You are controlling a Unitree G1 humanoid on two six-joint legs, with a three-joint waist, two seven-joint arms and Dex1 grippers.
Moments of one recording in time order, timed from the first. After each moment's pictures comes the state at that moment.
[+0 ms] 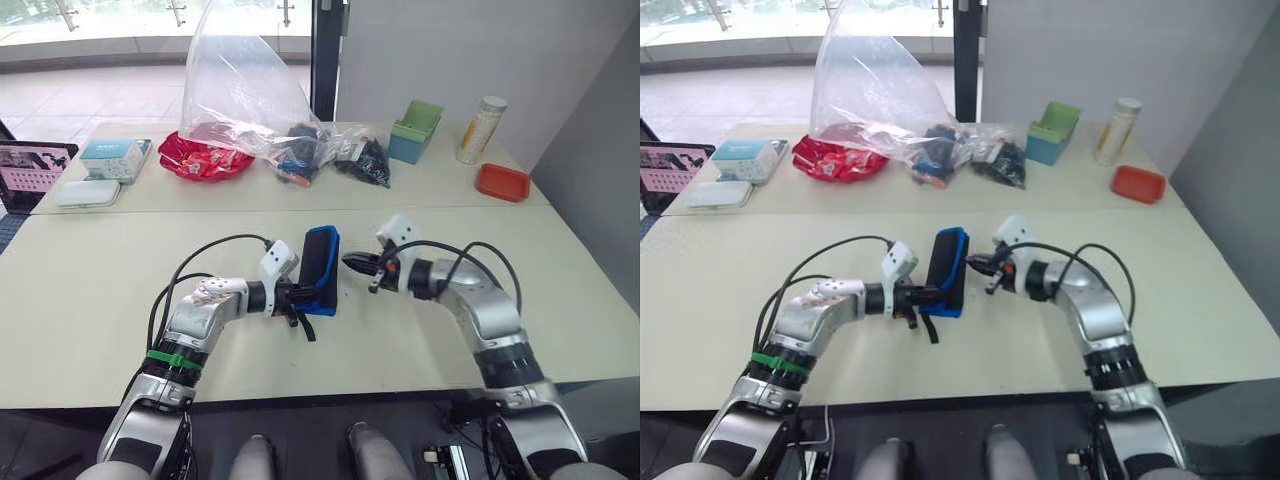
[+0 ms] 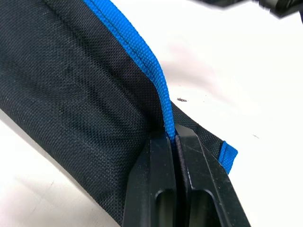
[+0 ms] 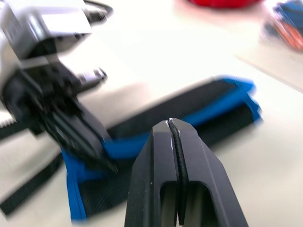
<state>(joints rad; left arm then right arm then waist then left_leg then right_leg) -0.58 0.39 -0.20 0.25 -0.32 0.59 -0.93 -0.64 -0.32 0.11 0.11 0.22 0.46 0.84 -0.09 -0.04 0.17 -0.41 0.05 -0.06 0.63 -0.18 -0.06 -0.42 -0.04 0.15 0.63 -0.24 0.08</state>
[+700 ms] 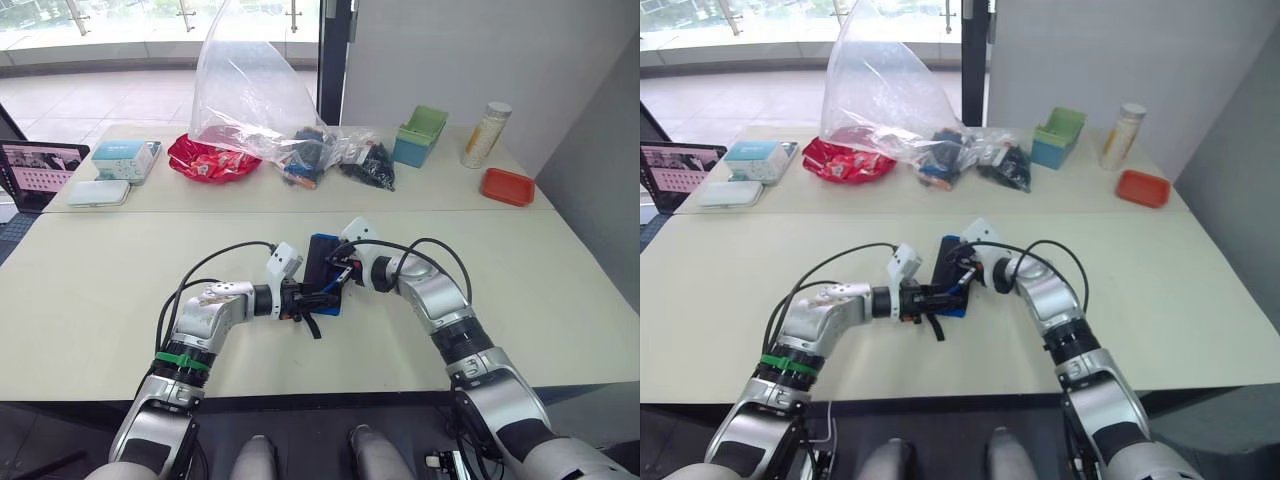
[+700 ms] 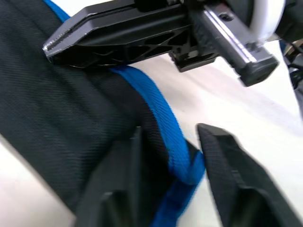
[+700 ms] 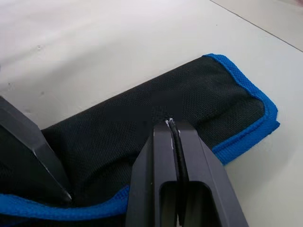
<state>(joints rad) -0.57 0.41 -0.13 0.23 -0.42 0.72 -0.98 -0.77 -0.26 0.24 0.47 0.04 0.42 0.67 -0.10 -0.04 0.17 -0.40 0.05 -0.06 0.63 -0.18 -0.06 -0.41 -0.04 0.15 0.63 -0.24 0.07</state>
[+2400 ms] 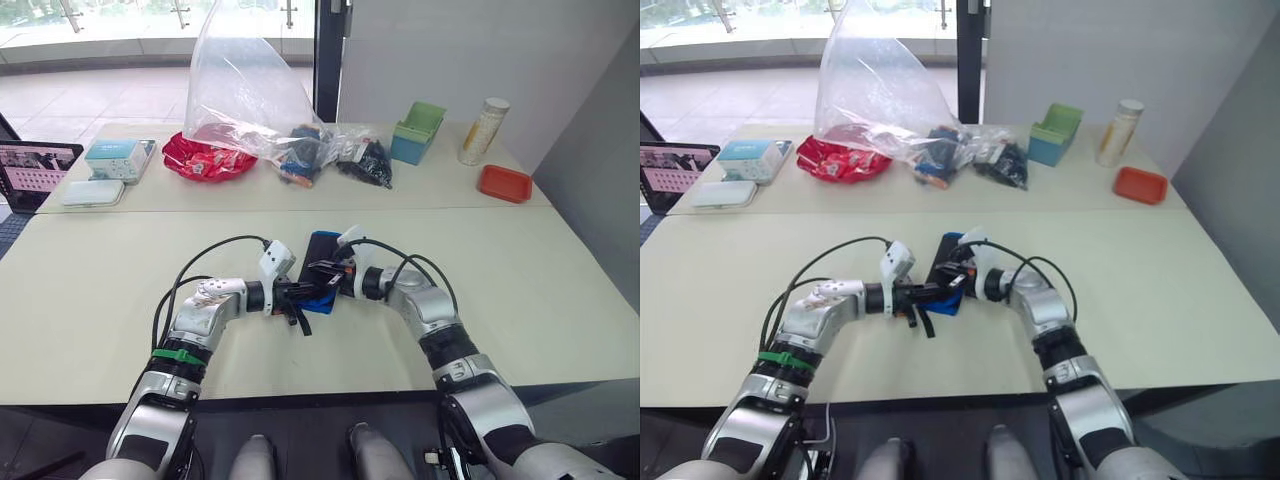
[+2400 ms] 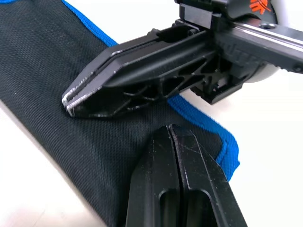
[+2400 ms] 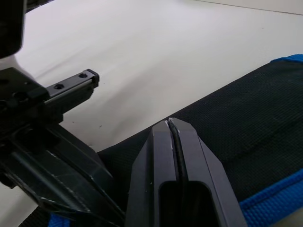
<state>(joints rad) -0.59 0.38 -0.16 0.36 -0.28 0.49 -0.99 -0.79 -0.13 0.14 0.67 0.21 0.28 0.75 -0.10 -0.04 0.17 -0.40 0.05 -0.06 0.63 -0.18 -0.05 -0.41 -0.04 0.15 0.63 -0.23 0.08</state>
